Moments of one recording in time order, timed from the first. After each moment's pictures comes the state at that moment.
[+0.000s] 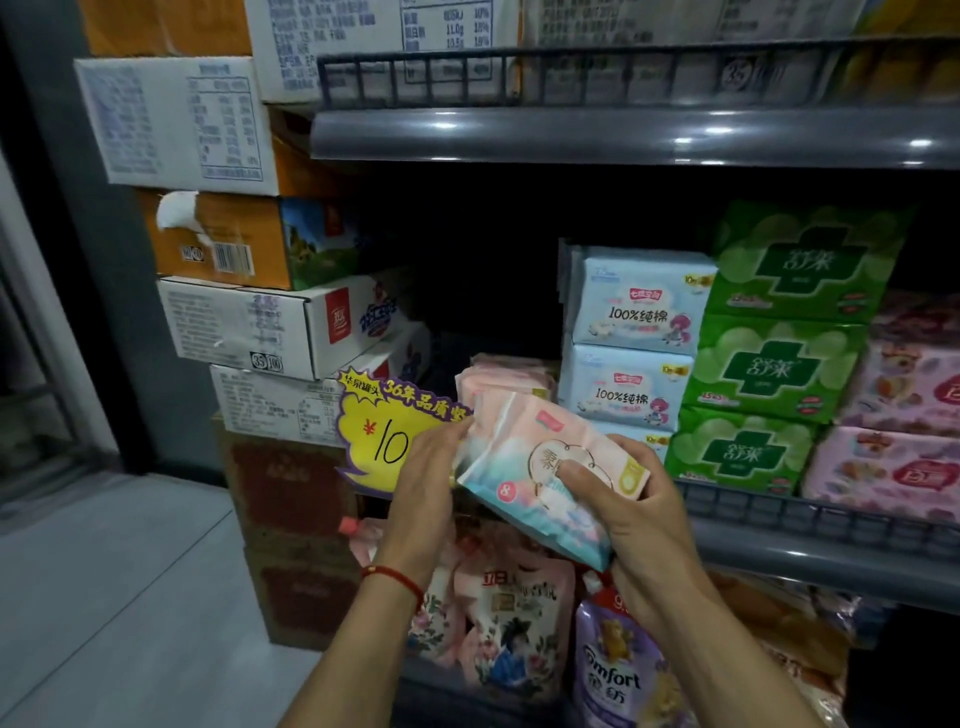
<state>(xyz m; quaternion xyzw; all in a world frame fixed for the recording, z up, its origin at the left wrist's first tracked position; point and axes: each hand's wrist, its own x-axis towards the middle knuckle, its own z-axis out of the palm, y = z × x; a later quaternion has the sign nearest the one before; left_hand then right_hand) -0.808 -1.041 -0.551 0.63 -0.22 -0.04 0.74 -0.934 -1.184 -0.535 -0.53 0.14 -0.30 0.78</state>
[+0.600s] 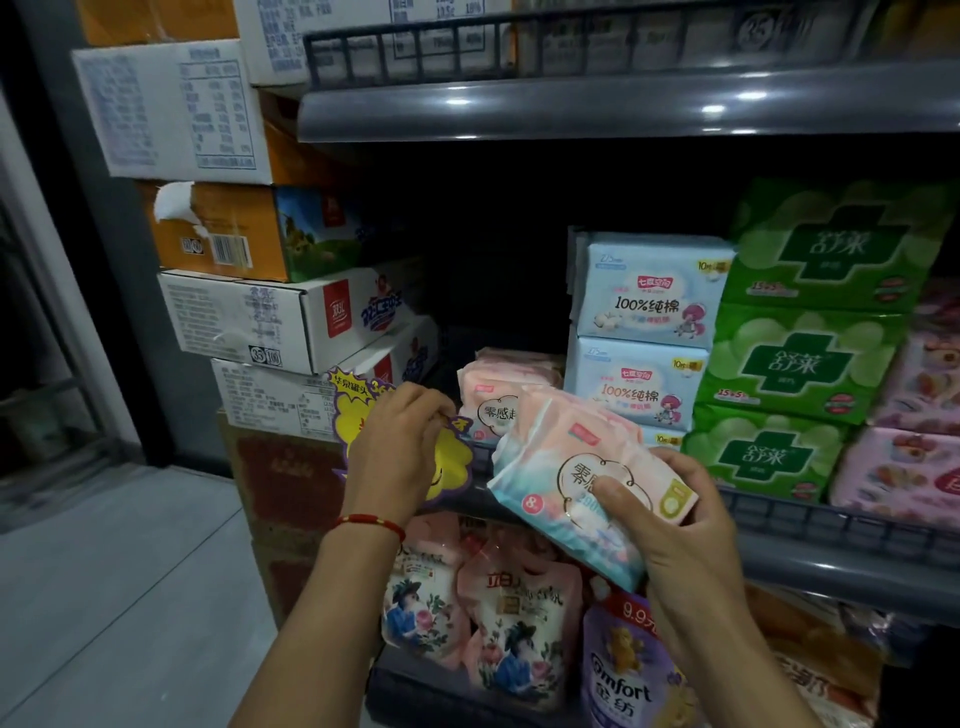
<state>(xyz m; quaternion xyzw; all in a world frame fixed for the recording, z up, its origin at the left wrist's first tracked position) -0.746 -1.034 -0.546 0.81 -0.35 0.32 0.33 -0.947 -1.206 -0.552 -0.55 0.14 -0.35 0.75</state>
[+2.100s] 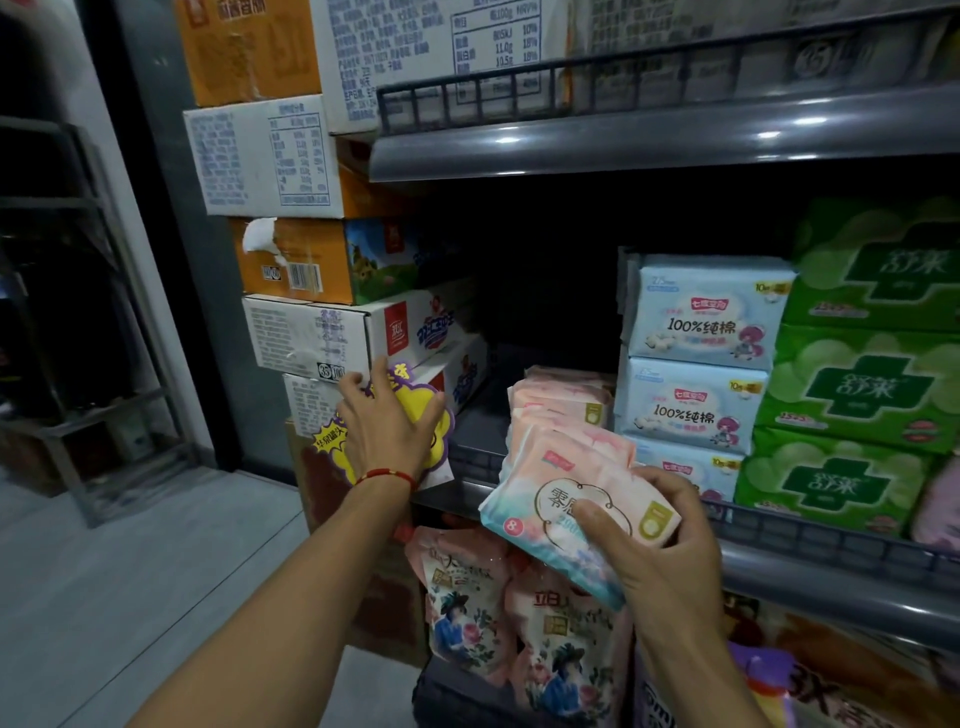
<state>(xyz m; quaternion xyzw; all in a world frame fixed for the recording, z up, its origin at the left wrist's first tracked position) -0.691 -1.006 -0.532 0.88 -0.06 0.29 0.37 -0.922 -1.167 -0.560 -0.60 0.12 -0.34 0.71</state>
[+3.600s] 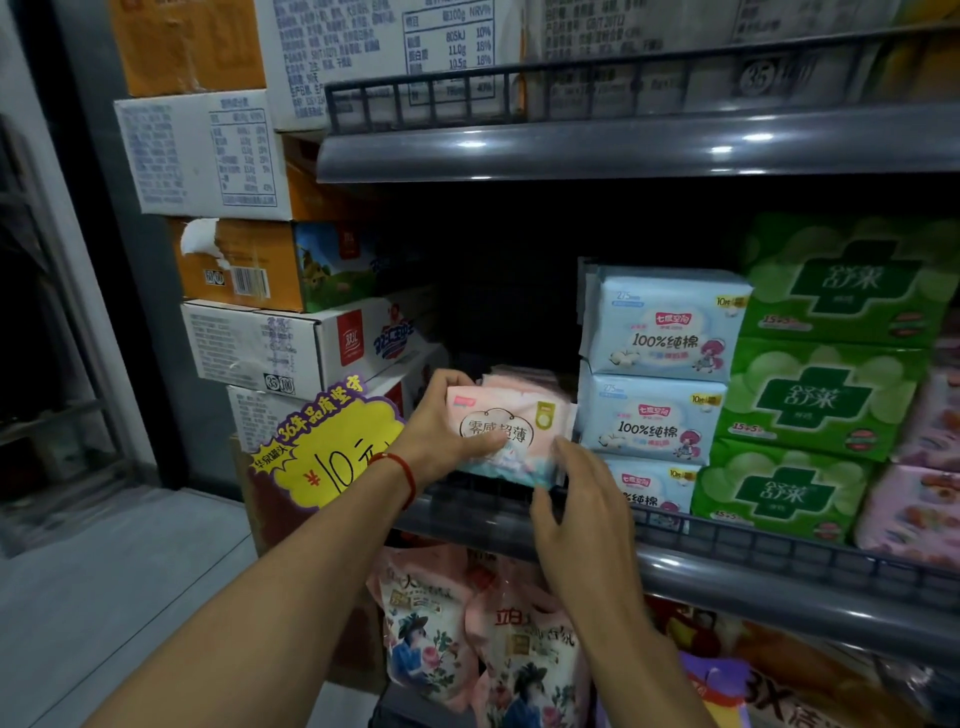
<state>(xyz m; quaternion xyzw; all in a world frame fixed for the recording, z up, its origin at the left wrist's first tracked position) -0.702 -1.069 -0.518 0.74 -0.35 -0.02 0.58 -0.880 -1.169 -0.542 -0.87 0.17 -0.35 0.30</state>
